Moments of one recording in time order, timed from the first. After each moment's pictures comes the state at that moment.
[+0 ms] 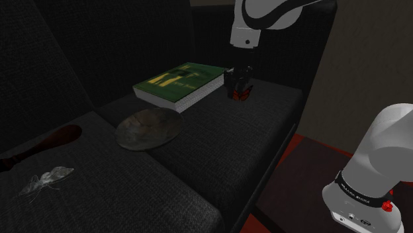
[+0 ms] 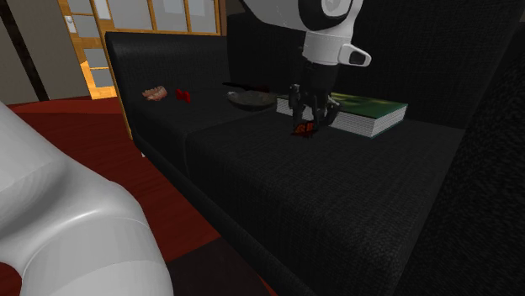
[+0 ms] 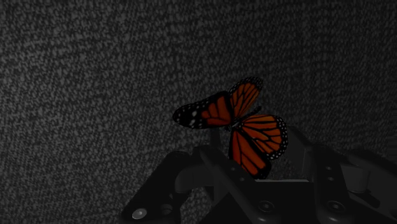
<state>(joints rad) 0.09 -0.37 0.10 -2.26 0.24 1.92 0.02</state>
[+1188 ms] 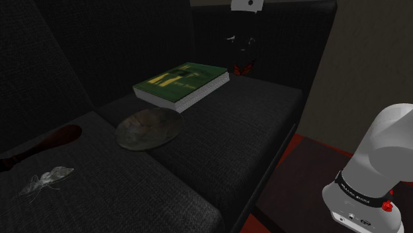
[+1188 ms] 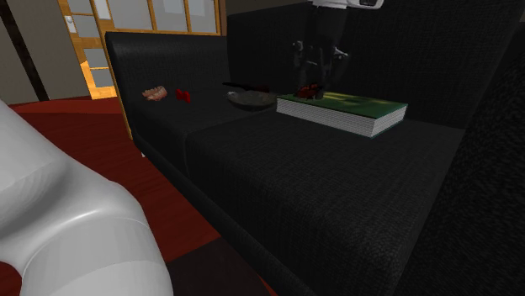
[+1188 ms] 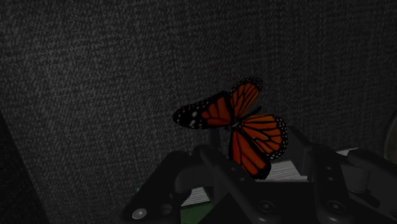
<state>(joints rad) 0.08 -0.37 0.09 -2.01 0.22 1.68 0.06</state>
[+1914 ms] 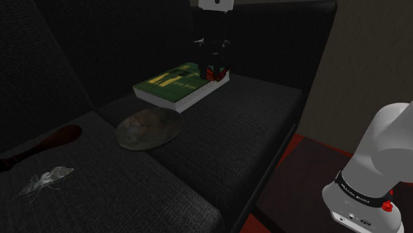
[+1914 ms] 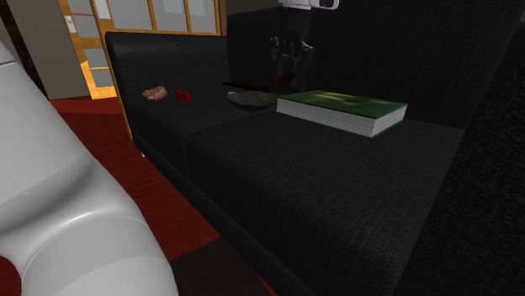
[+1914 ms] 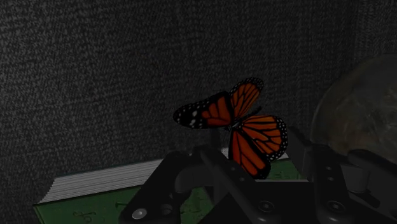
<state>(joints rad) 0.14 -0.23 0.23 -1.86 0.23 1.70 0.26</state>
